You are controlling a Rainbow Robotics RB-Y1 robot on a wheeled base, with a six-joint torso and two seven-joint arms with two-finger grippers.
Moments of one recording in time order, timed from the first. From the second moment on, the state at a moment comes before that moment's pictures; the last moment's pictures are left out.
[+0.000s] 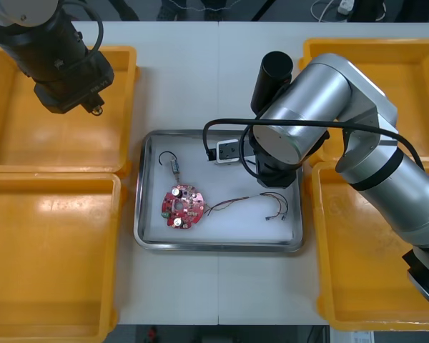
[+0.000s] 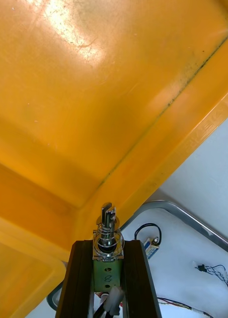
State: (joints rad) right arm -0.78 -0.43 0.57 -1.77 -0.49 1.76 2.29; left arm -0.96 0.72 -0.27 -1.56 0.82 1.85 -0.35
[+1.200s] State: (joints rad) right arm -0.76 -0.49 0.09 -2.06 -0.43 1.92 1.92; left arm -0.96 0.72 -0.28 -1.67 0.85 1.85 -0.39
